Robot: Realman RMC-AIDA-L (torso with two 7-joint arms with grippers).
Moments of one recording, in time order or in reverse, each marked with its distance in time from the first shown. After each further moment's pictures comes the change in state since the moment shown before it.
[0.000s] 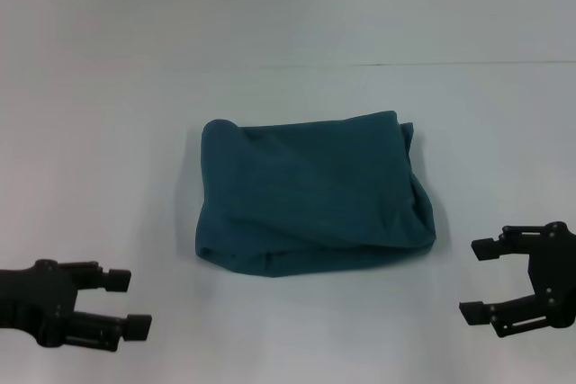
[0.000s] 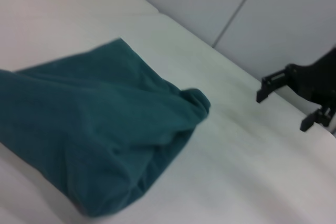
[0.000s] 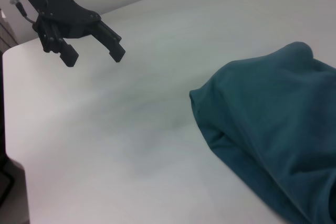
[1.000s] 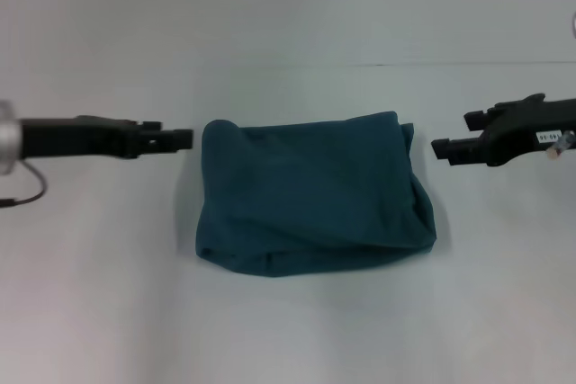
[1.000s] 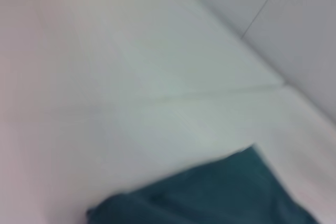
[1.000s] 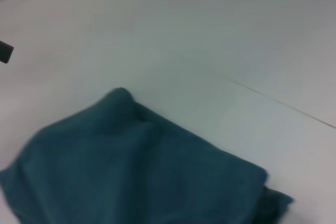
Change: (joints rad) left arm -0.132 -0.020 0.217 0.059 -0.132 -0.491 -0.404; right arm 0.138 0.002 -0.211 -0.101 -0.203 0.468 0.504
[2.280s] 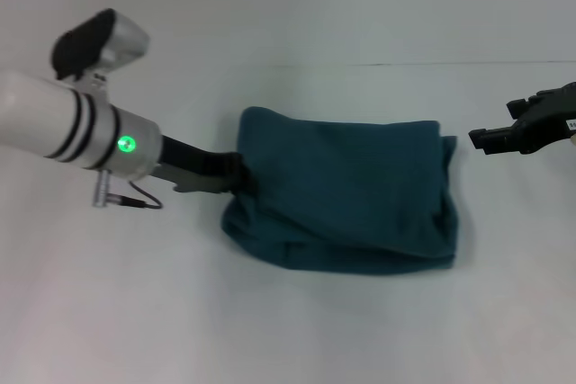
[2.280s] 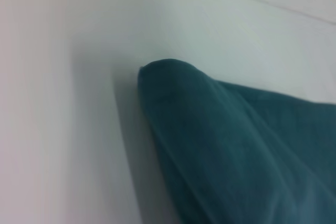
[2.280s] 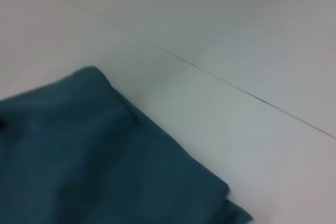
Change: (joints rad) left arm -0.346 0.078 0.327 -0.580 0.043 -0.339 -0.469; right arm 0.022 0.002 0.024 -0.045 -0.170 0.003 0.062
